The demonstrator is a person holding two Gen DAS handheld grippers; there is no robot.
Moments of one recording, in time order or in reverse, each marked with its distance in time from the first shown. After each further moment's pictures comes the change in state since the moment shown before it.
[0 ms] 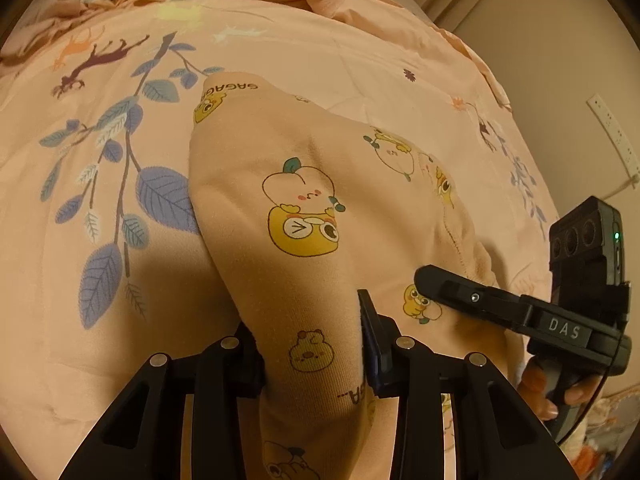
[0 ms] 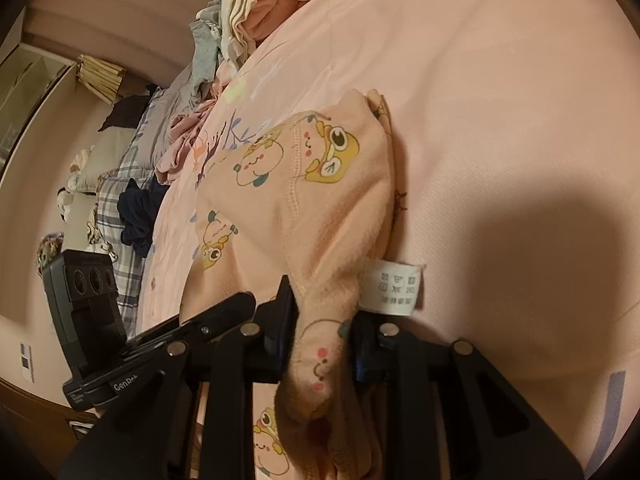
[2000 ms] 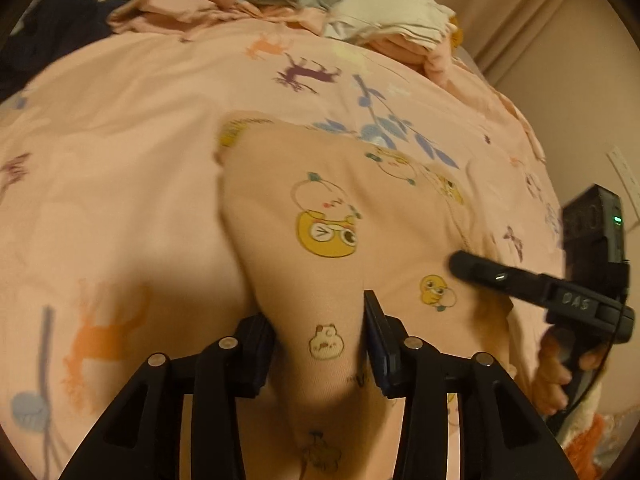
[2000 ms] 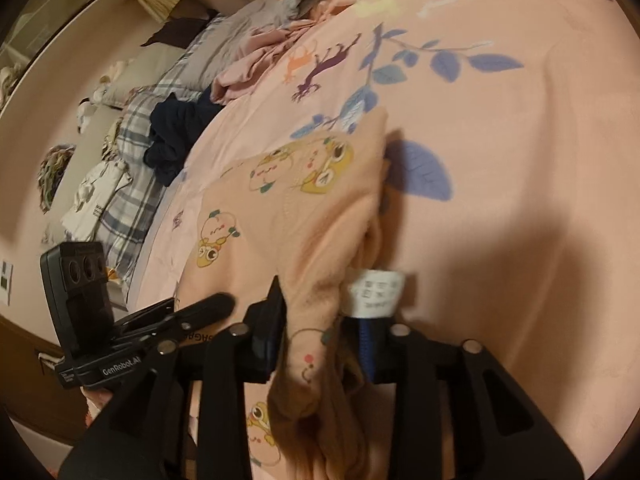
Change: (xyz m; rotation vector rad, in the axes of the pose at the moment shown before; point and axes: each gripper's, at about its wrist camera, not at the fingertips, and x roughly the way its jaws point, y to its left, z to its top) left arm -0.101 0.160 -0.044 -0.135 -0.121 0.102; right arm 0.090 0.143 -0.040 -0.249 0.090 0.004
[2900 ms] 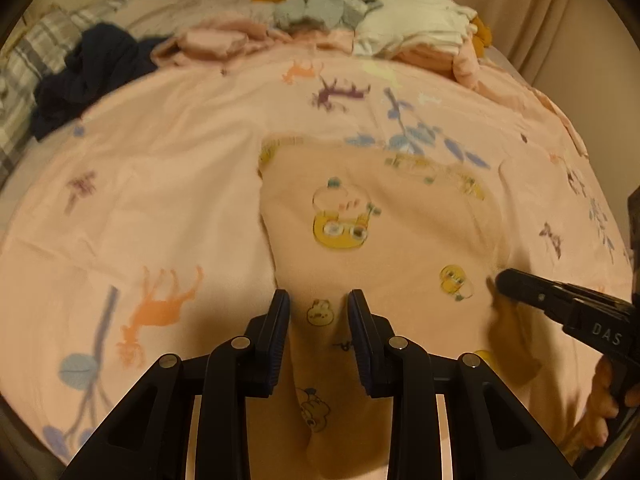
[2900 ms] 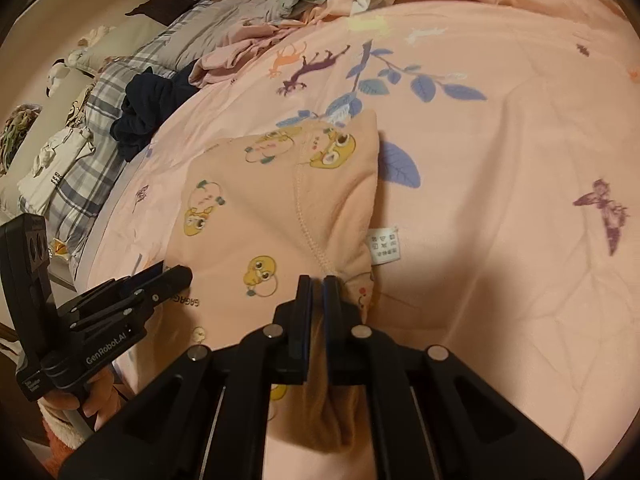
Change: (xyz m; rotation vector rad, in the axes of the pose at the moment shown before) left arm -0.025 -0.023 -0.015 0.045 -0.087 0.228; right arm -0.021 0.039 -0.017 -0.126 -0.018 -0.216
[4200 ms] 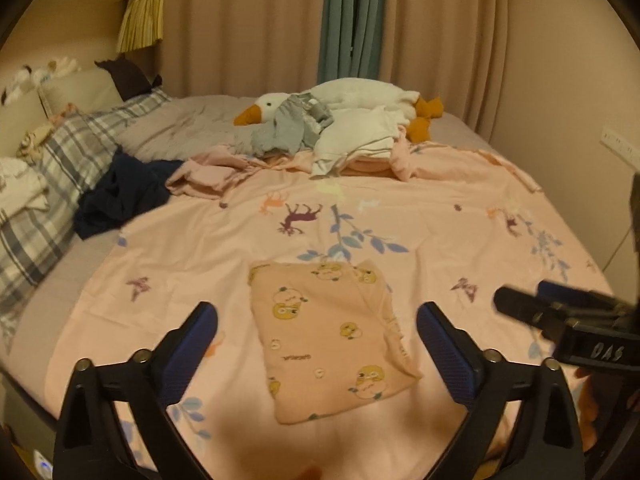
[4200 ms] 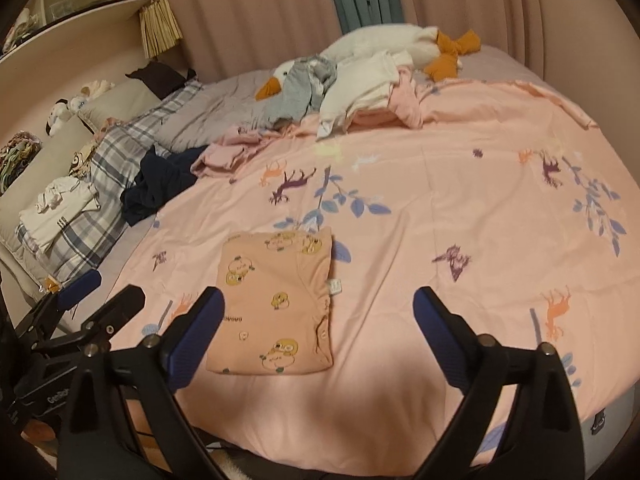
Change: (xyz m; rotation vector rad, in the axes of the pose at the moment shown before) left arm -0.154 -0.057 -0.007 0.093 -0.309 -0.028; right arm -0.162 0.042 -0.030 0.004 -0.271 -0.194
